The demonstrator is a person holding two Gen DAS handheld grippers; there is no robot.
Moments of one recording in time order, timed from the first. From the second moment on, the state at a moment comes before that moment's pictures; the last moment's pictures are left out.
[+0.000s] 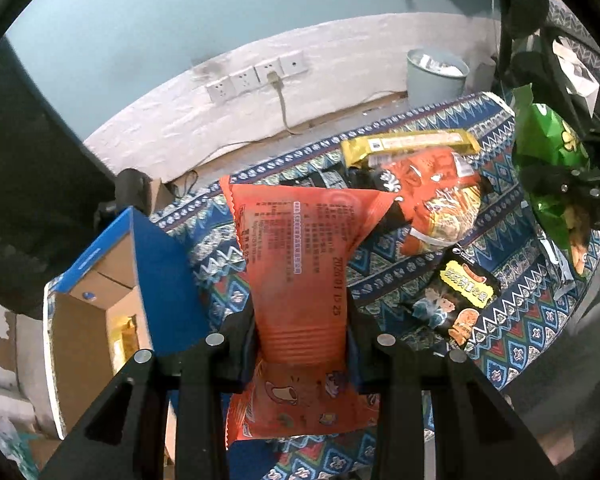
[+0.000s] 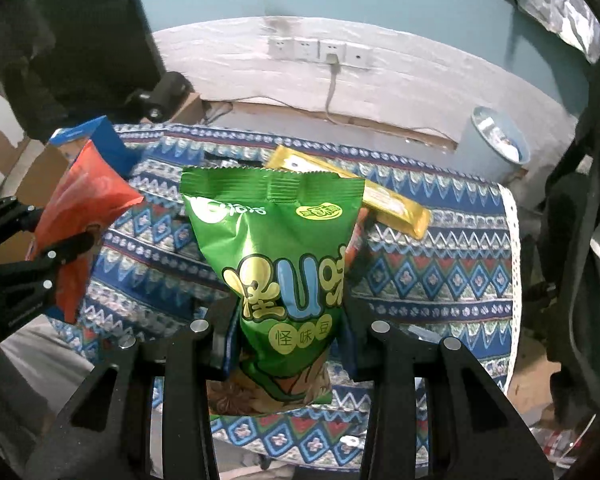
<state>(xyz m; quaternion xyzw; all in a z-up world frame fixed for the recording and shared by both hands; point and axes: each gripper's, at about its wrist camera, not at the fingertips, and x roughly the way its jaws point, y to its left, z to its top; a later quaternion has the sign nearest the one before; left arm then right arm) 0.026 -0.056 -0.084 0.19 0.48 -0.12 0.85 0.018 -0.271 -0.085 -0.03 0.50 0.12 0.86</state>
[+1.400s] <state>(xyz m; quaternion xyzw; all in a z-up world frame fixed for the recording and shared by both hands) 0.006 0.115 -0.050 0.10 0.45 0.01 0.89 0.044 -0.069 -0.055 -0.08 0.47 0.28 0.83</state>
